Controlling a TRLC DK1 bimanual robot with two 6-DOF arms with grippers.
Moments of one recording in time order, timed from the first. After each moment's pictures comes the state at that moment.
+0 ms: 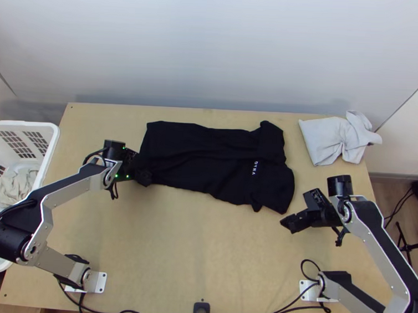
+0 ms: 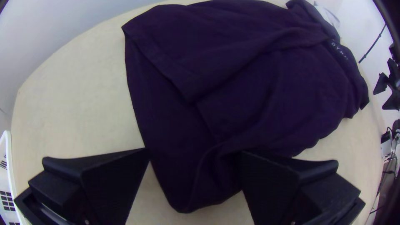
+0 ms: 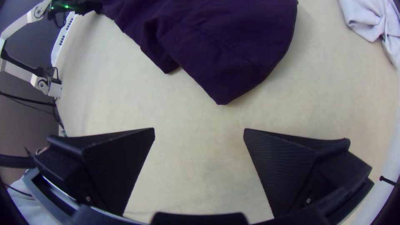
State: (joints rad) left arm -0.18 1.62 0.87 -0.15 0.14 0.21; right arm 0.06 1.12 0.68 -0.87 -0.42 -0.31
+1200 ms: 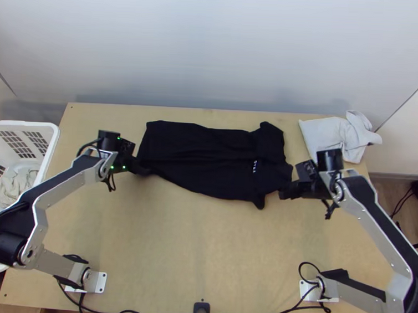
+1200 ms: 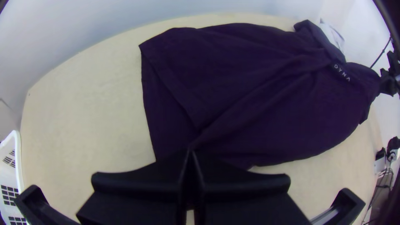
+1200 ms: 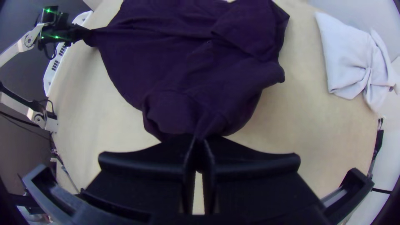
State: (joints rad) left arm -0.15 1.59 0.97 -0.24 0.14 0.17; right arm 0.20 1.26 0.94 -0.75 -0.32 -0.11
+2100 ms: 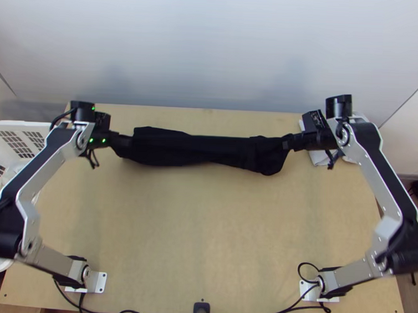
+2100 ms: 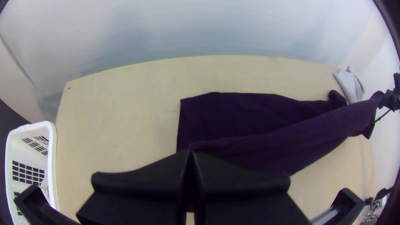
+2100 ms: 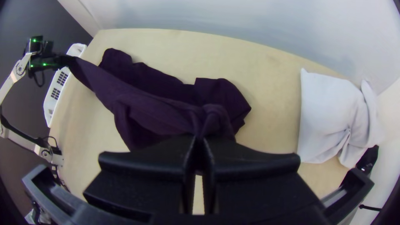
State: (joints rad) left arm 0.00 1.61 1.29 -0.51 0.10 0.09; right arm 0.12 1.64 1.53 -0.87 -0.35 -0.13
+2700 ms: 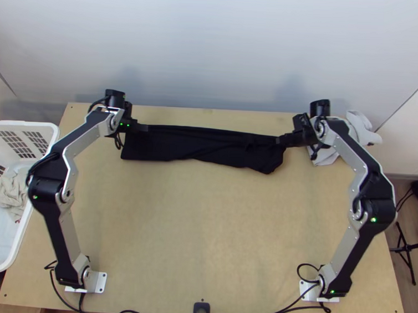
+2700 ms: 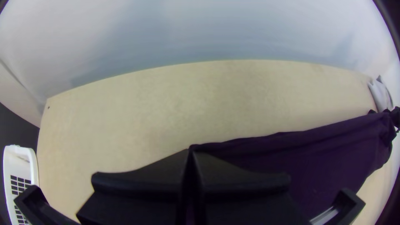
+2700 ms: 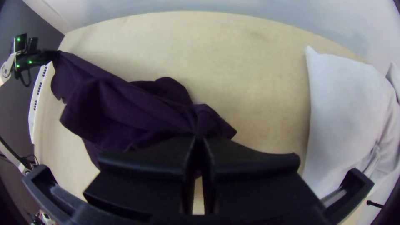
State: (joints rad) left arm -0.07 2.09 1.66 -0.42 -0.06 0.05; right arm 0.06 2.03 1.61 -0.65 -0.32 -0.13
